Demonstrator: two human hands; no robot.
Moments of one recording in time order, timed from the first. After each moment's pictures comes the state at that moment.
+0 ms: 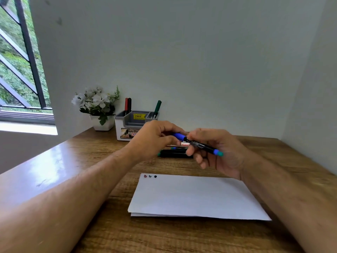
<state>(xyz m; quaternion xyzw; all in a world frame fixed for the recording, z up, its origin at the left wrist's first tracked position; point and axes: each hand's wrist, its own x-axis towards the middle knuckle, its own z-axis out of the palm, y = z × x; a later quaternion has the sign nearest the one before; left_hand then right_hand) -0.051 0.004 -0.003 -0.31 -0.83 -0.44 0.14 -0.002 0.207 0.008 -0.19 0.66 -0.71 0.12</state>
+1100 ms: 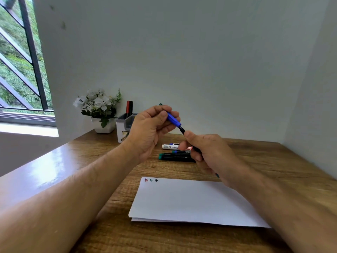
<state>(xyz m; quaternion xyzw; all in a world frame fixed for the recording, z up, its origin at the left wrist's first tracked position) -0.051 0.007 0.011 -0.25 -0.50 -0.83 0.06 -0.001 0.184 0.003 -0.12 0.77 -0.62 -0.01</state>
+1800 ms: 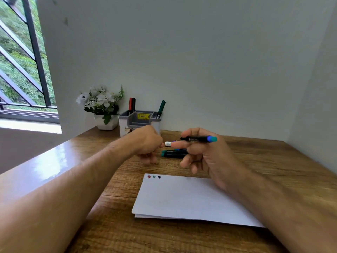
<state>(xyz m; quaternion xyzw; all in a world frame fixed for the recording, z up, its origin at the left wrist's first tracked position) -0.054 -0.008 0.013 -0.02 -0.93 -0.35 -0.05 0.008 0.170 -0.006 -0.16 0.66 -0.73 0.01</state>
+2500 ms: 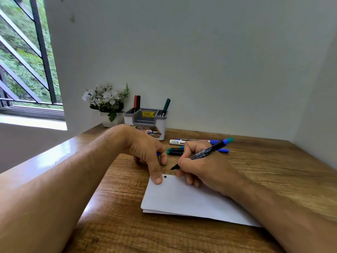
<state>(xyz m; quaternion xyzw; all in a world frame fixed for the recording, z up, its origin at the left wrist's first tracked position) -0.045 -0.029 0.029 -0.17 -0.92 -0.16 -0.31 0.013 0.162 -0.024 -0.24 0.80 -0.55 -0.01</state>
